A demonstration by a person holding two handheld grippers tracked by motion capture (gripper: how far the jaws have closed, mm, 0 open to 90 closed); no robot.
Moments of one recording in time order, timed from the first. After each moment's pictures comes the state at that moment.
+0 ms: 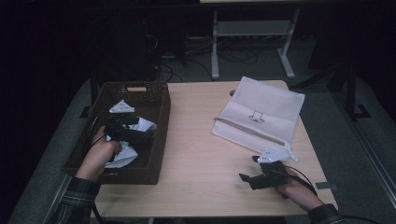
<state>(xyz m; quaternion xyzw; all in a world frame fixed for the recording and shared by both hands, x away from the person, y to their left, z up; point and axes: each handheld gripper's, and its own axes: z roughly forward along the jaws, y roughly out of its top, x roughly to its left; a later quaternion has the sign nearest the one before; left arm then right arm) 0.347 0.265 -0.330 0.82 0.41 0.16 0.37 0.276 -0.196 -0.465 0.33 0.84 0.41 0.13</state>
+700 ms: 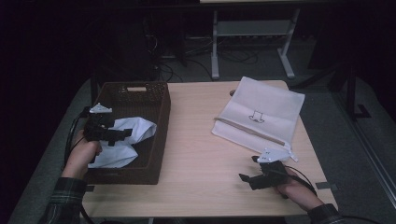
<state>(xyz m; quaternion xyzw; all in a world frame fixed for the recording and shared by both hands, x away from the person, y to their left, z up) 0.363 0.331 -0.355 0.79 0.49 0.19 0.32 0.277 -0.196 -0.465 0.33 0.84 0.41 0.12</state>
